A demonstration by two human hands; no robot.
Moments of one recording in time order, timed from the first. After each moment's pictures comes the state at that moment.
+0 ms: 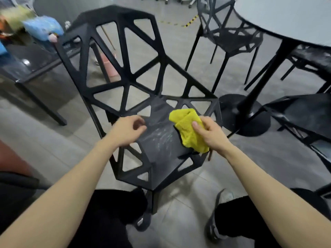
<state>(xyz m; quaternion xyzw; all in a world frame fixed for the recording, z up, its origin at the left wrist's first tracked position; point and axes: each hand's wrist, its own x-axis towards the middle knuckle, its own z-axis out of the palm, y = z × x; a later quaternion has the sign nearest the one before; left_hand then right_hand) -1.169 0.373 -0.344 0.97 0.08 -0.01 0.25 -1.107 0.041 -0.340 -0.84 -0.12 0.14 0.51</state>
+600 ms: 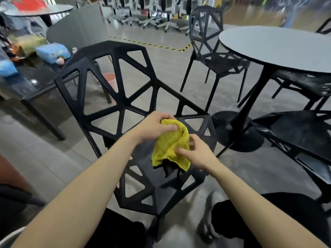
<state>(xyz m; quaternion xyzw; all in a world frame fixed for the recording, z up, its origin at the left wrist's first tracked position) -1.132 0.250 -0.262 0.85 -0.03 -0.05 0.52 -1.147 0.028 -0.308 -0.85 -0.11 0.20 0.48</state>
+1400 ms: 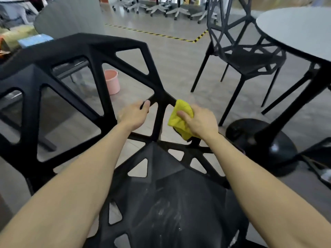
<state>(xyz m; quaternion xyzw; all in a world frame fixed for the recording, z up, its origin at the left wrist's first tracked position) -0.891 0.384 -0.344 0.95 0.23 0.05 0.20 -0.829 0.142 -0.359 -0.96 -0.18 -0.03 0.23</state>
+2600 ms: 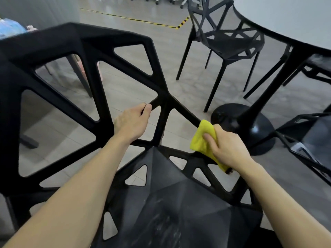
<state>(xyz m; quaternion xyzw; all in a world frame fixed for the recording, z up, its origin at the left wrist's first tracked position) -0.941 0.317 -0.365 0.96 0.17 0.08 0.19 -0.942 -0.002 -0.369 -0.97 -0.16 0.03 0.17</state>
